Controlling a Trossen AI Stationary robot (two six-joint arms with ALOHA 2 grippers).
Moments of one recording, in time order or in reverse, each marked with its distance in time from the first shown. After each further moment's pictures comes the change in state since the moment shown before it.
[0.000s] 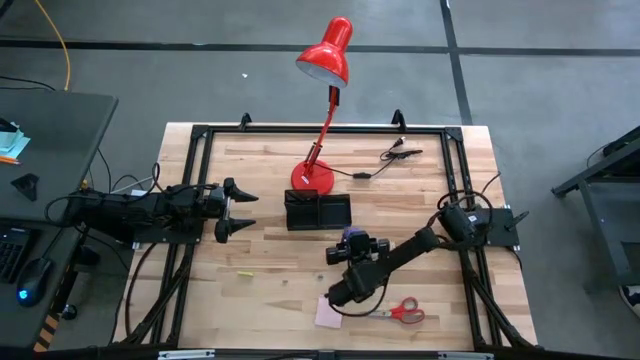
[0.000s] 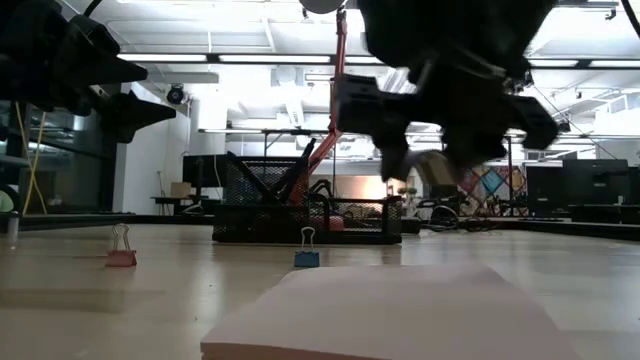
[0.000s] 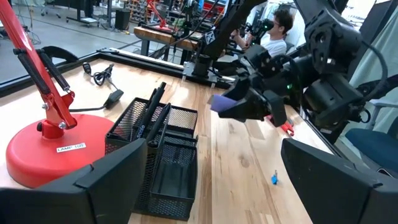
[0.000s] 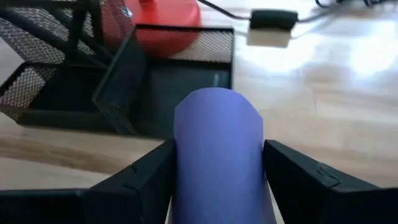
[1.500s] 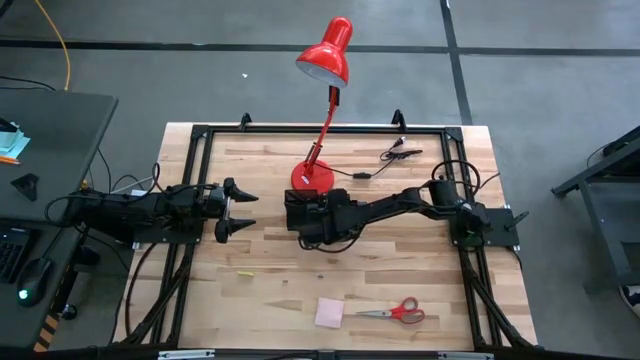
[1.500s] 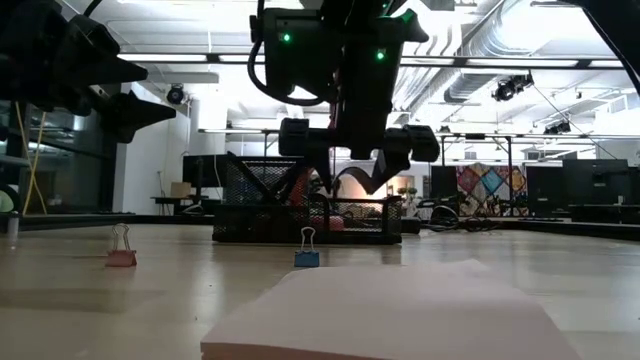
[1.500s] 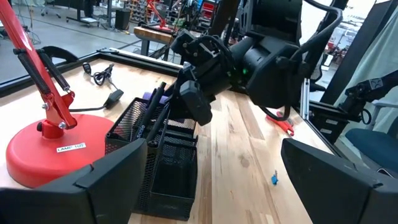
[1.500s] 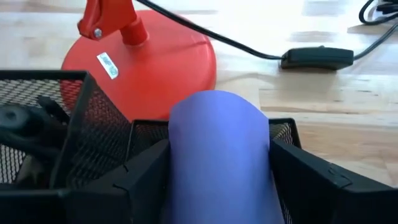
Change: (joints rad) left arm 0.000 0.000 0.000 0.000 0.000 0.000; right arm -0.326 -0.004 0.062 0.254 -0.081 -0.373
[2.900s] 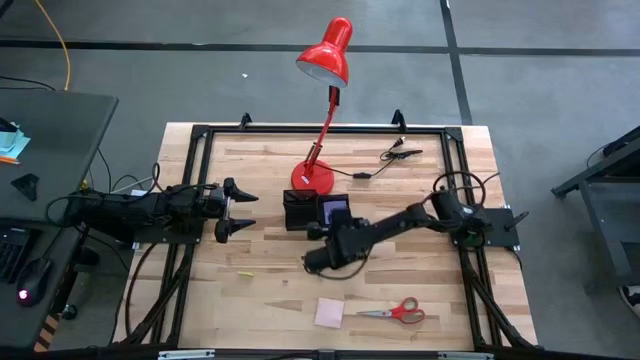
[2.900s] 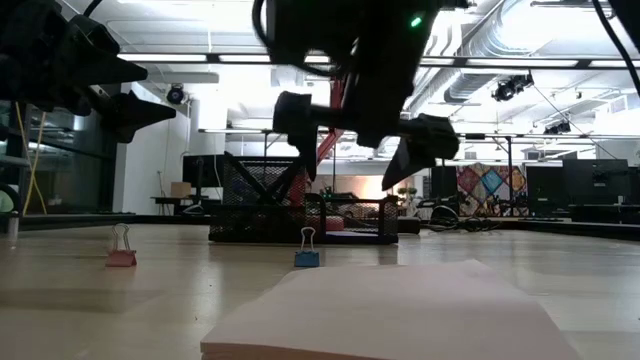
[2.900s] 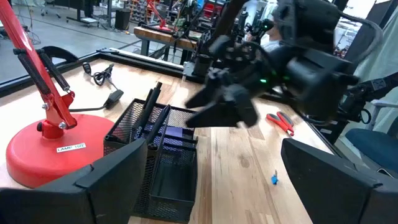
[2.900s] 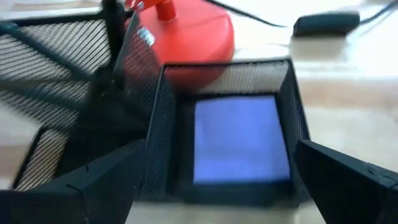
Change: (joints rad) left arm 0.000 0.000 0.000 0.000 0.000 0.000; right arm 0.141 0.000 0.000 -0.011 0.052 0.154
